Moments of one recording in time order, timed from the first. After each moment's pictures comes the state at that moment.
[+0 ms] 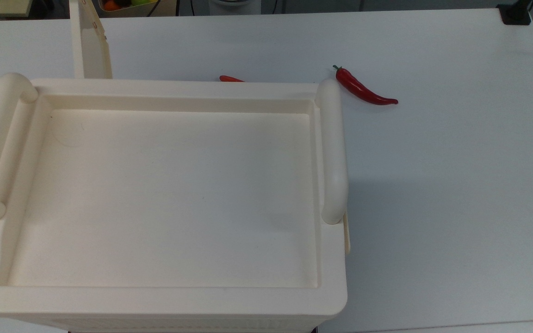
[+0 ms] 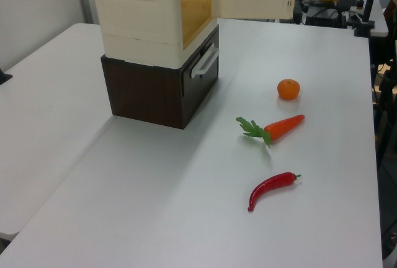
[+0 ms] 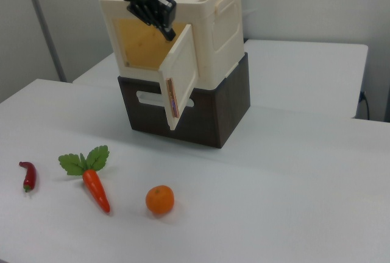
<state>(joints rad) 0.01 0.05 -0.20 -1.37 -0.07 1.86 -0.02</state>
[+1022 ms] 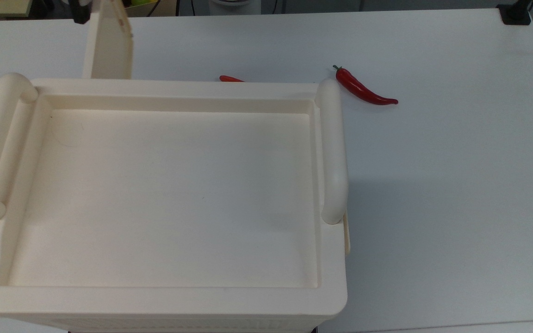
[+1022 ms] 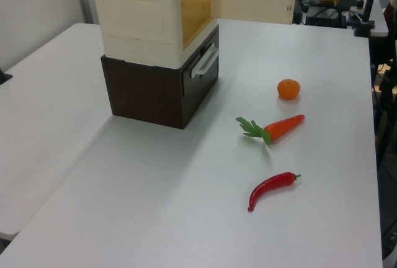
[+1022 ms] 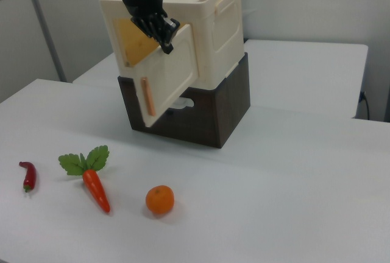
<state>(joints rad) -0.01 0.11 -0.18 -1.37 0.08 1.86 -0.03</state>
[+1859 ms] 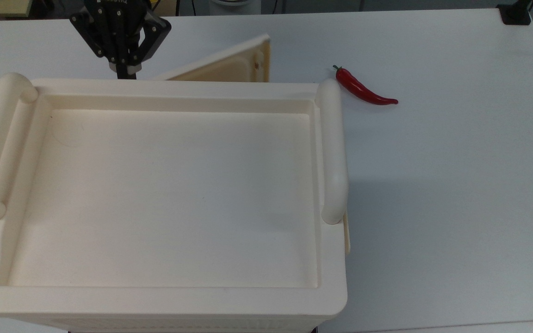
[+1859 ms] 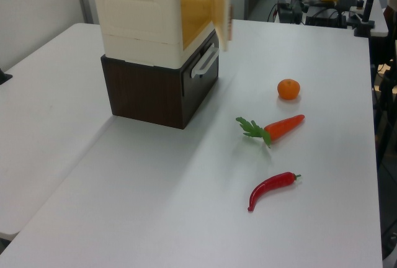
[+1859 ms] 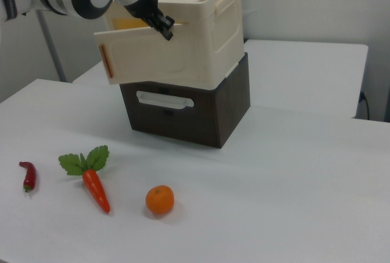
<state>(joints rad) 0.10 0.23 -0.18 -1.38 0.09 2.22 0.19</state>
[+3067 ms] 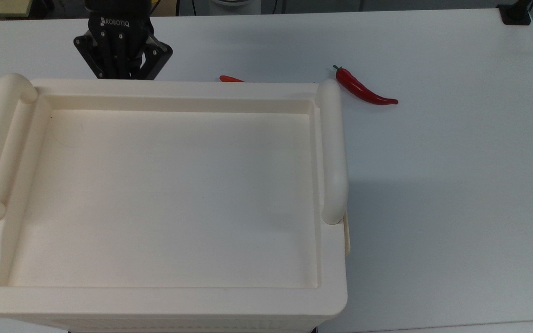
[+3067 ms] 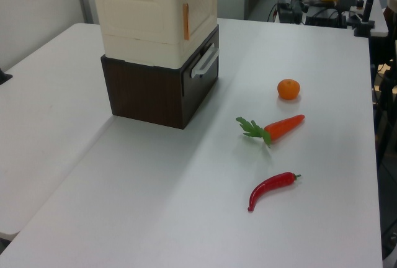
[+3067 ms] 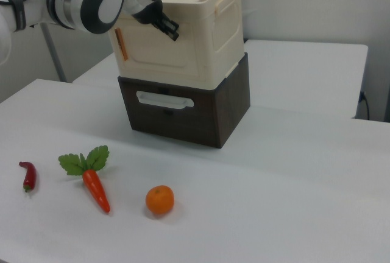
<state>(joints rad) 0.11 0.25 -0.18 -1.43 0.09 2.39 0.24</state>
